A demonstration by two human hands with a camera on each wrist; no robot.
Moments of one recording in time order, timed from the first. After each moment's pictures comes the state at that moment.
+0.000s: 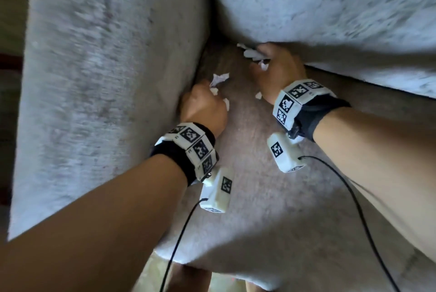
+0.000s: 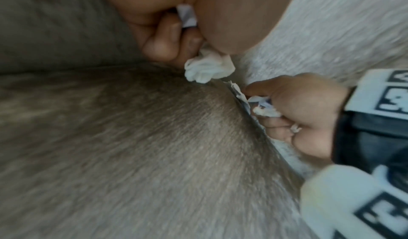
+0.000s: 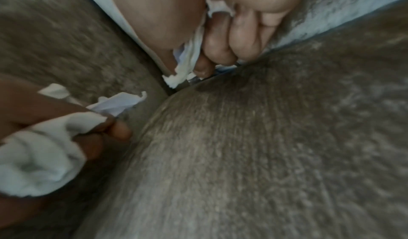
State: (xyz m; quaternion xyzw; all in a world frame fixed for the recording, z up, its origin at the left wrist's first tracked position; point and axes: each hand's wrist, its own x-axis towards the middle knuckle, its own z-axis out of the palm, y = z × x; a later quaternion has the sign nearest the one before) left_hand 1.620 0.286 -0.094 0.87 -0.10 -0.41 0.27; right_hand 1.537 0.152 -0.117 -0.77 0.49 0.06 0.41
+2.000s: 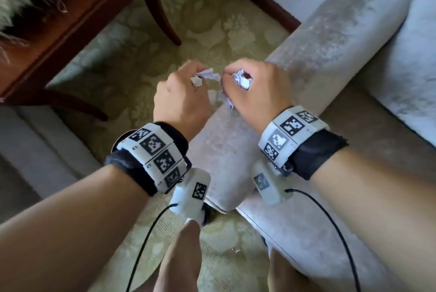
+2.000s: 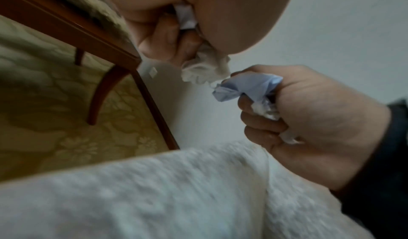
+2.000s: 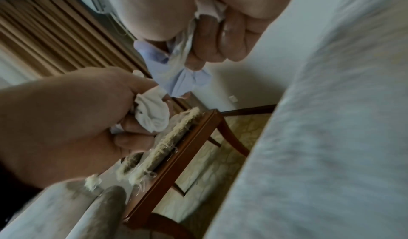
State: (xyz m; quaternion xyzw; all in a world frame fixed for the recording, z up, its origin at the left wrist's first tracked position) left_hand 1.726 0.651 0.119 0.94 -0.04 -0.13 0.33; right_hand 1.679 0.525 0.109 -0.88 0.18 -0.09 0.42
